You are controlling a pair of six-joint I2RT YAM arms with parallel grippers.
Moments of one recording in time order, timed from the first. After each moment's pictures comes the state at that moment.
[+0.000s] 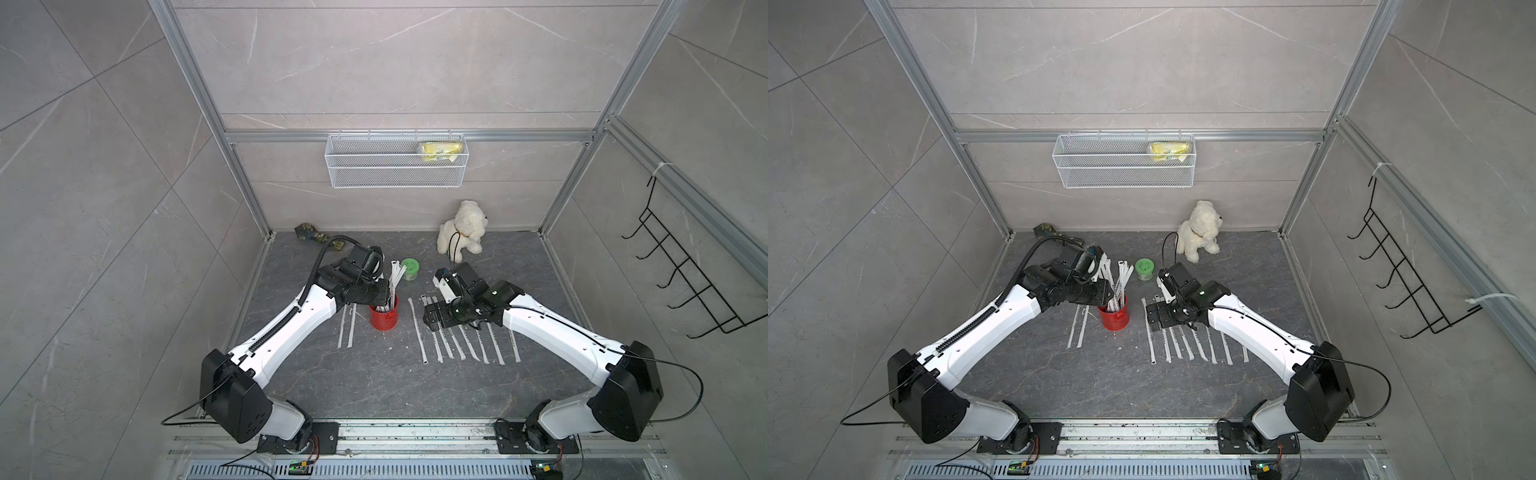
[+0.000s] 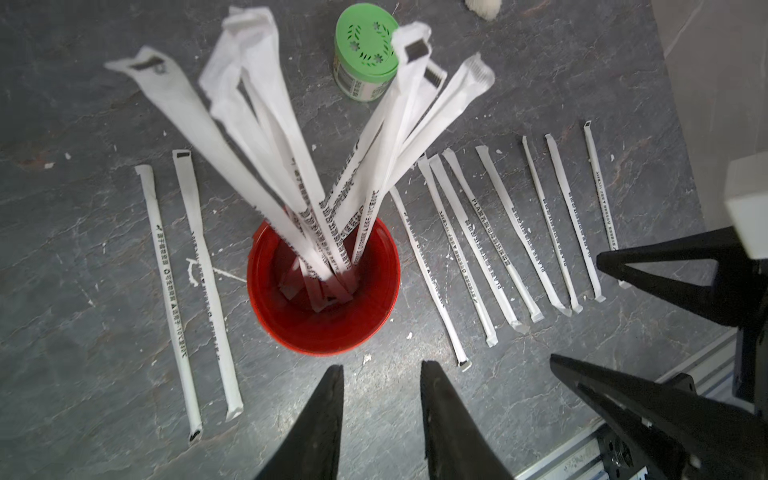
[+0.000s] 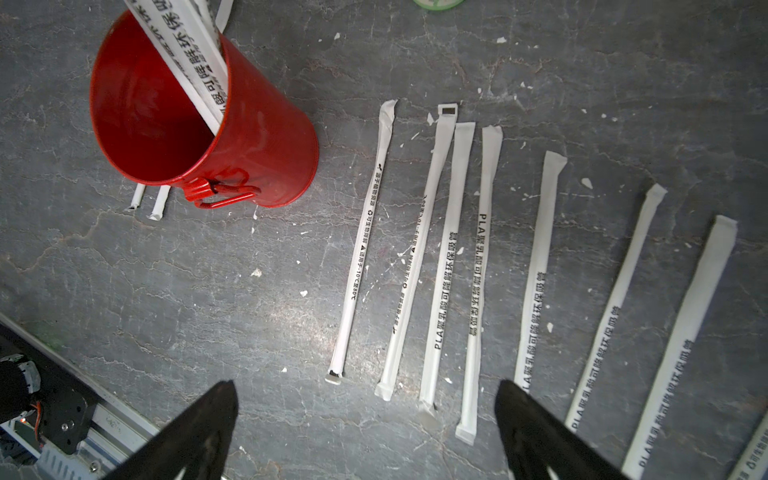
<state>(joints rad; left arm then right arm) -0.61 1.46 1.35 -0.82 0.09 -0.39 0.67 1.46 1.20 -0.80 -0.07 0.32</state>
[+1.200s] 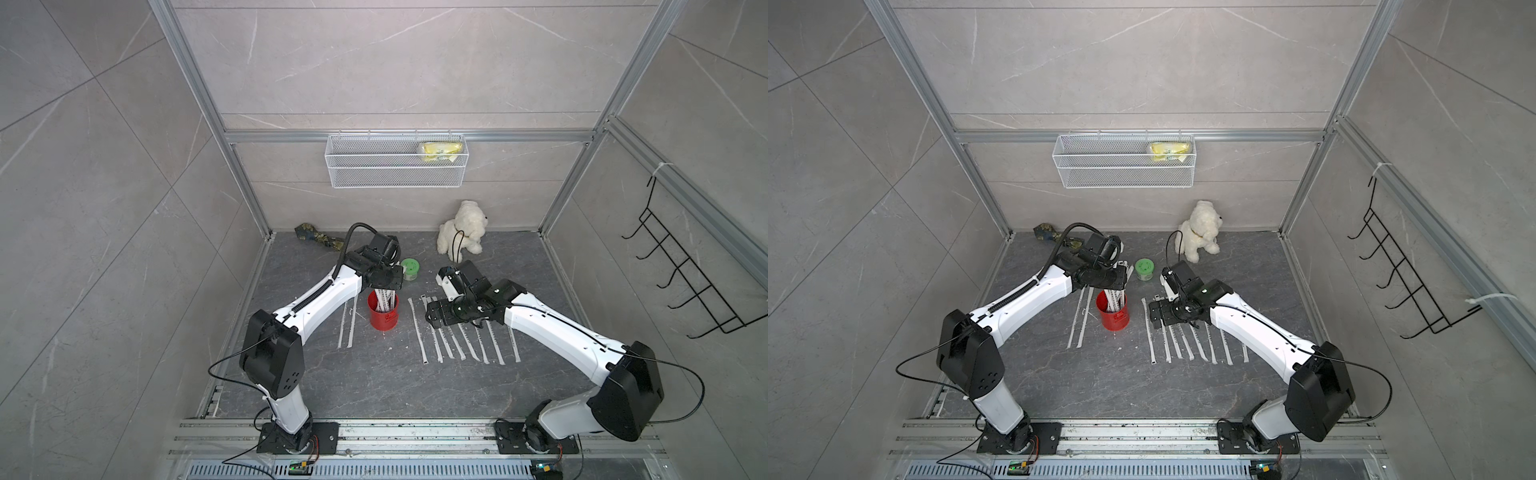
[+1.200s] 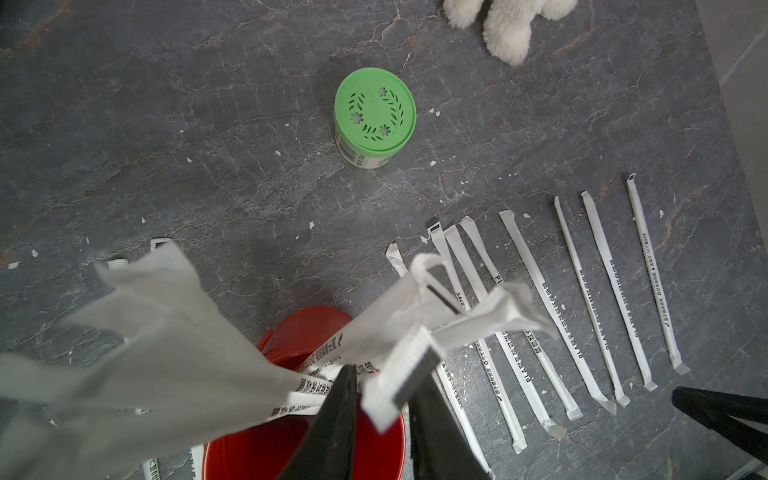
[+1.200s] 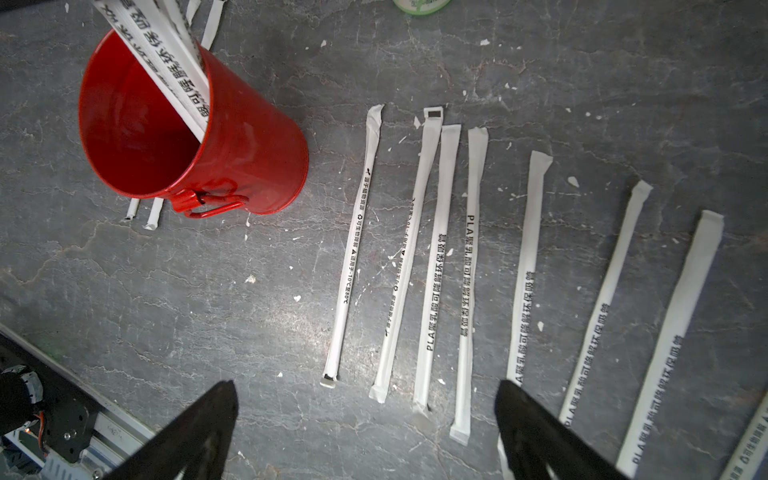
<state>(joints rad) -0.61 1.73 1.51 -0.73 0.02 -0.37 0.64 1.46 1.20 -0.80 -0.08 0.32</state>
